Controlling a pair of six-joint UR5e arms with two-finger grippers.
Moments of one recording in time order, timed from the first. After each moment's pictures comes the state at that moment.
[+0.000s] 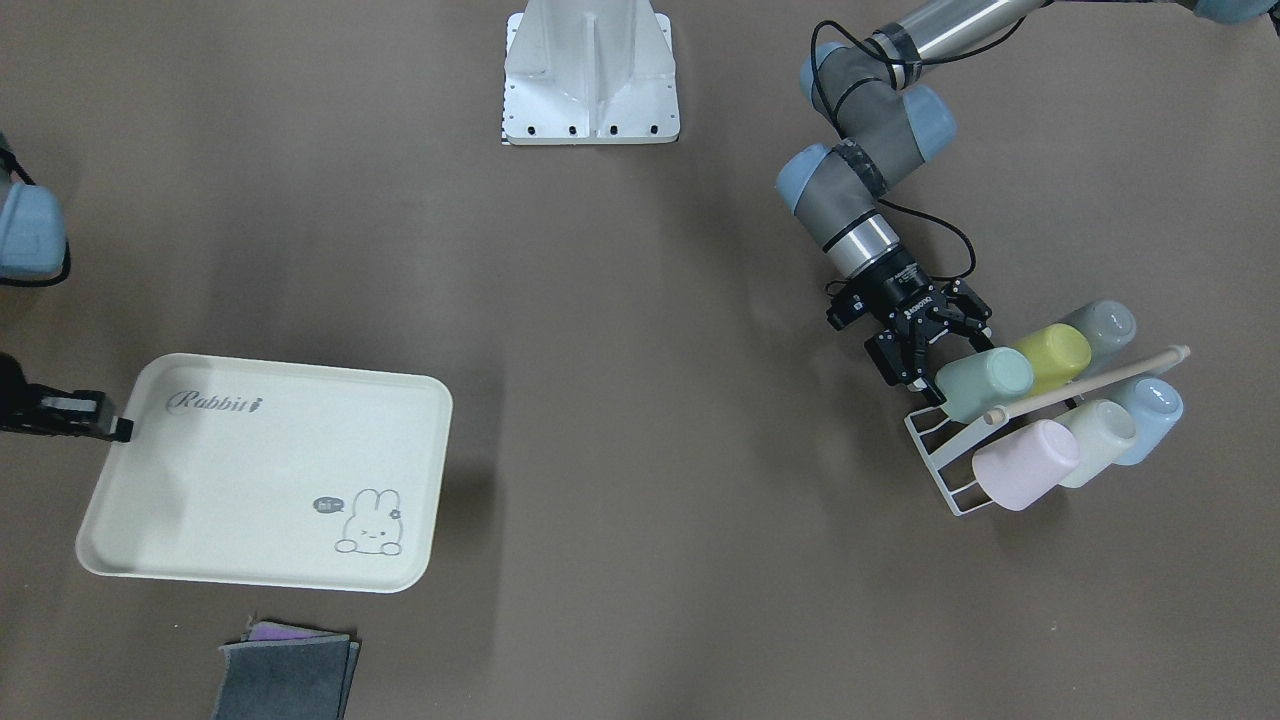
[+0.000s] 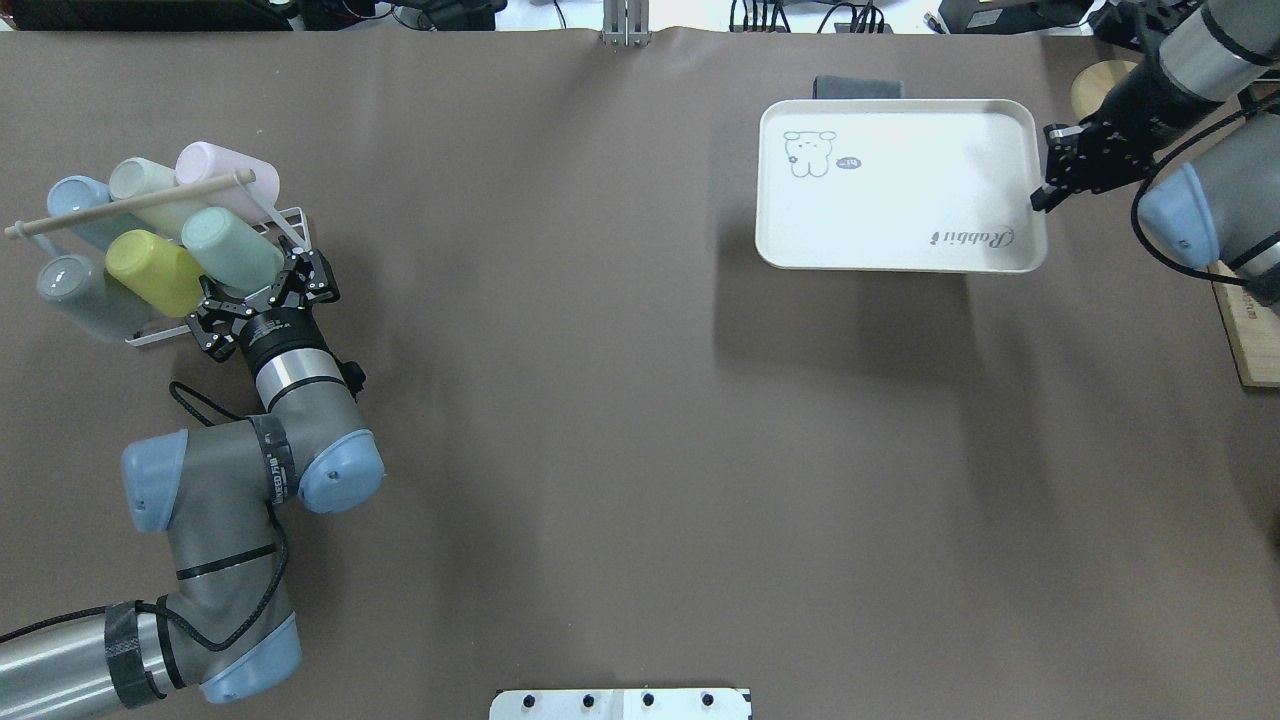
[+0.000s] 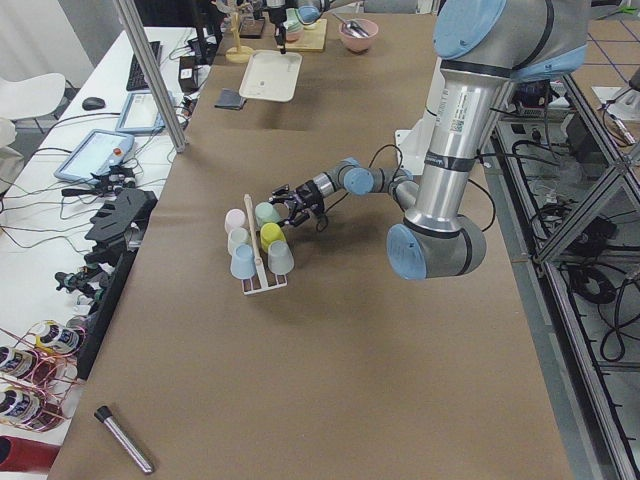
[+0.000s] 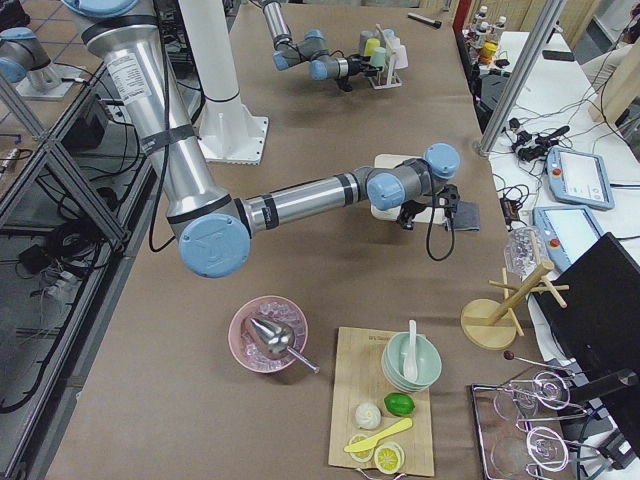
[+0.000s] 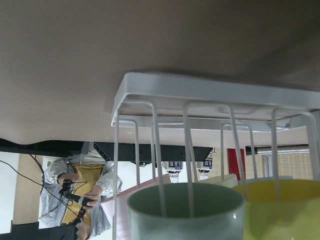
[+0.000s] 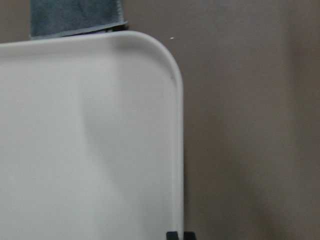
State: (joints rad) left arm -0.41 -1.89 -1.63 -1.35 -0.52 0.99; right arm 1.16 -1.15 1.48 -1.45 2.52 0.69
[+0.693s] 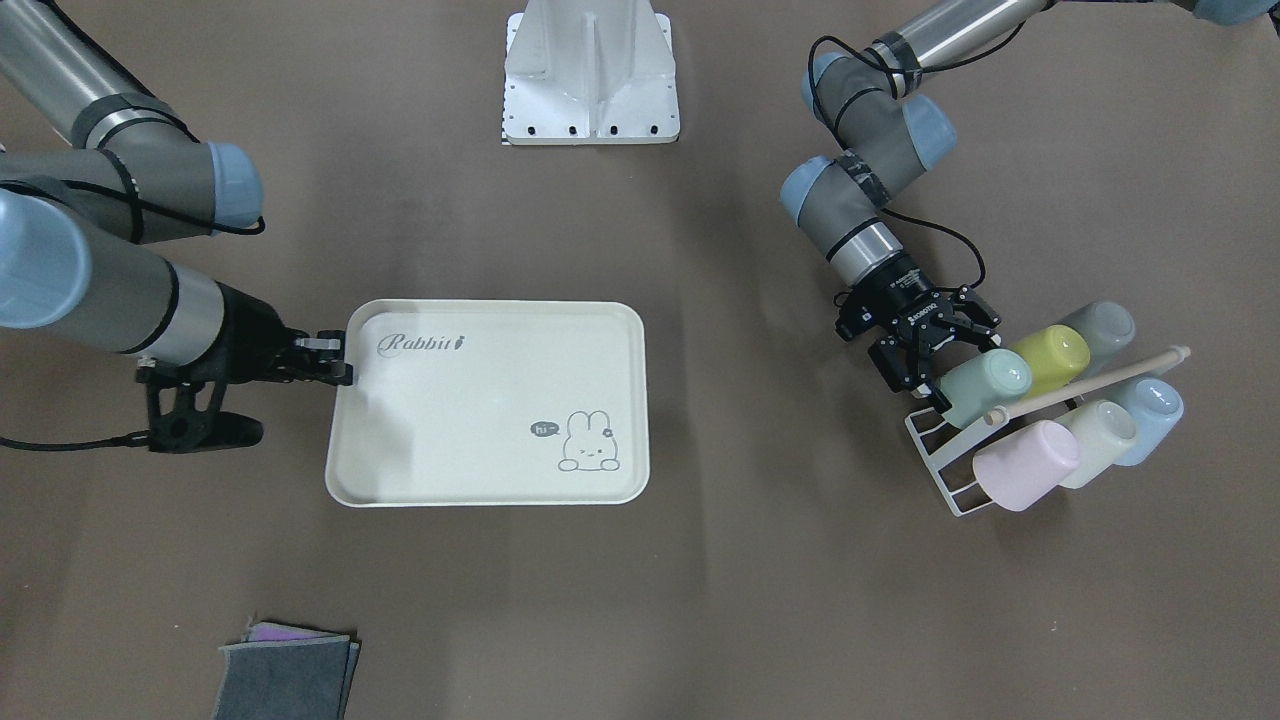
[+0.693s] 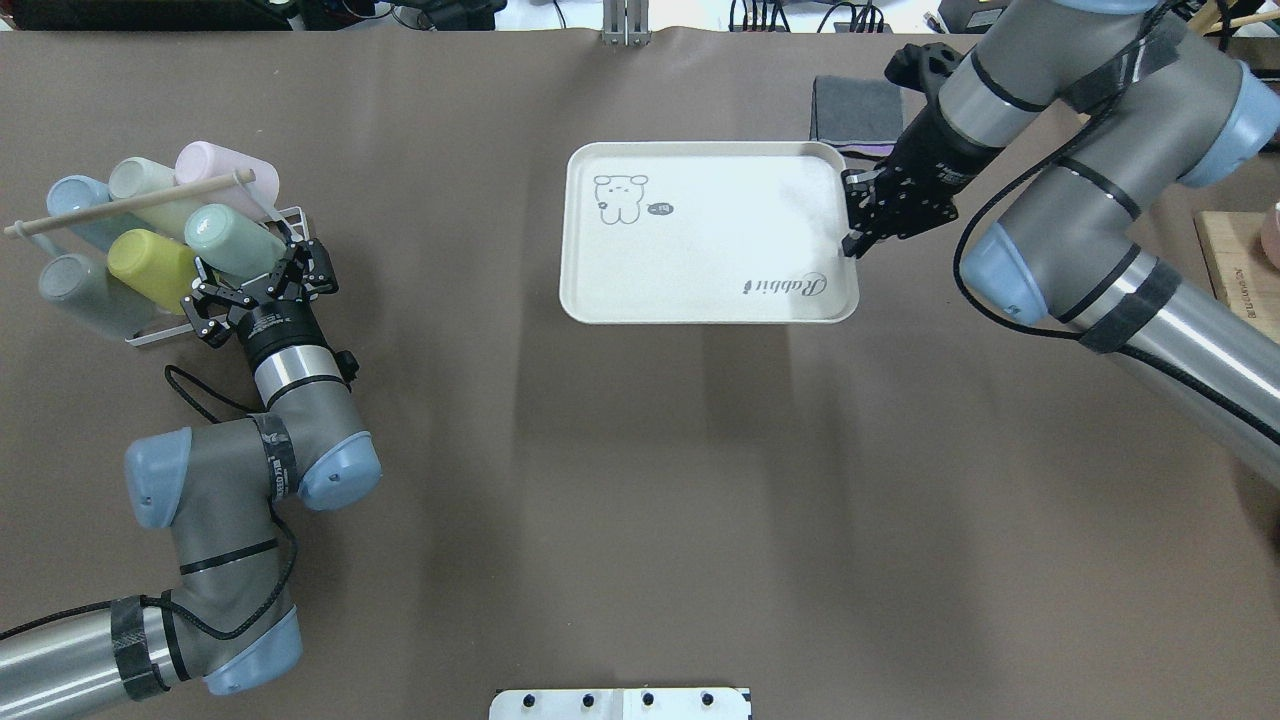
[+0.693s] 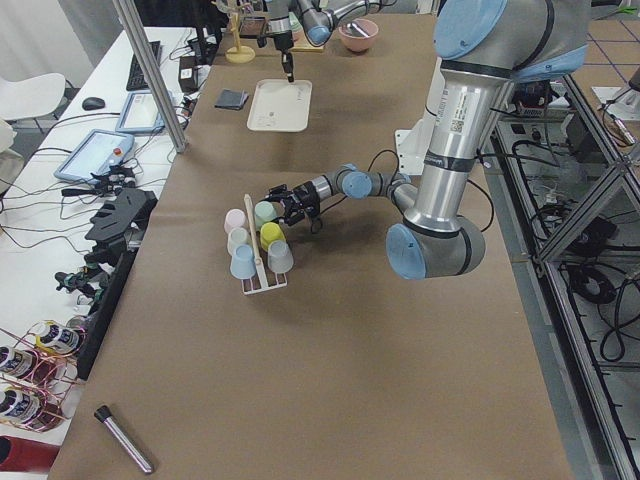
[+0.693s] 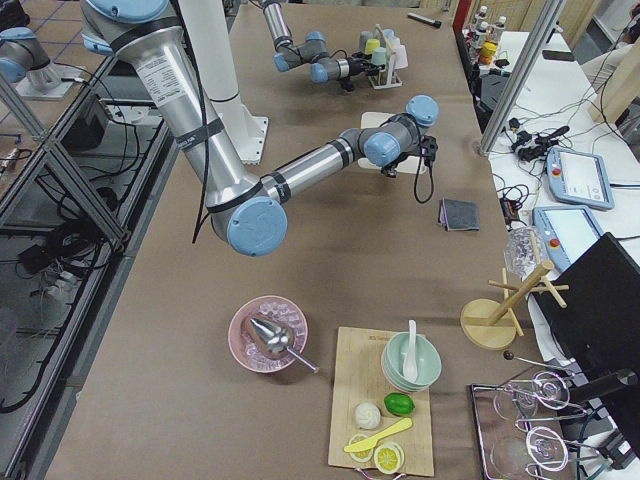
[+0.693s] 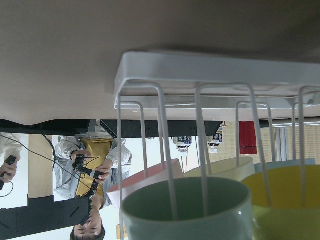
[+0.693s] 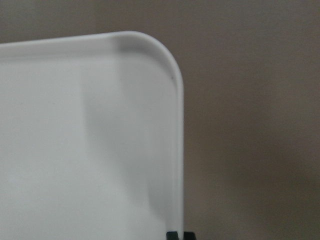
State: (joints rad) left arm -0.41 -1.89 -1.60 -1.34 -0.42 0.99; right arm 0.93 -1.01 1.54 -1.37 2.48 0.92
